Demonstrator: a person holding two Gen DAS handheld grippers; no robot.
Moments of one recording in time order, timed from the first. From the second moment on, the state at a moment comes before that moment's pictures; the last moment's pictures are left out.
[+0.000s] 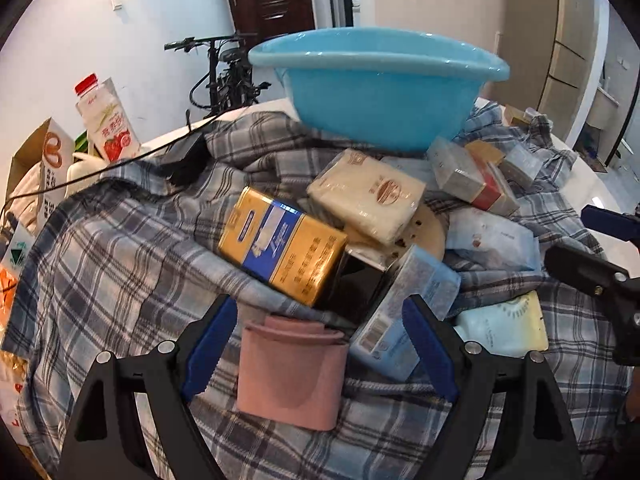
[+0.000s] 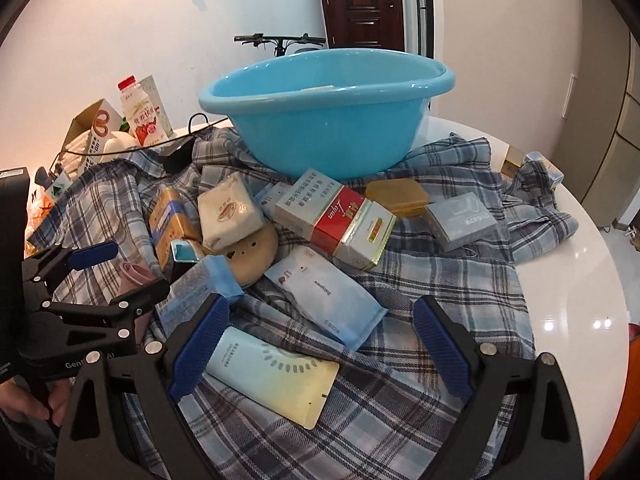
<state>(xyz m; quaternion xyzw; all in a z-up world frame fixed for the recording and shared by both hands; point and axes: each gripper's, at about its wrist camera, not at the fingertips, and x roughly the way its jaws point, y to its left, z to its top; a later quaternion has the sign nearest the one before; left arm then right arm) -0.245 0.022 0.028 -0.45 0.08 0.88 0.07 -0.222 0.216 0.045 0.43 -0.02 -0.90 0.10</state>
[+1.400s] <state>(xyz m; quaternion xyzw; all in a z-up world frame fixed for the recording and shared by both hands) -0.247 0.008 0.009 -0.41 0.04 0.91 0.10 -0.214 0.228 0.021 0.33 -0.07 -0.94 0.11</state>
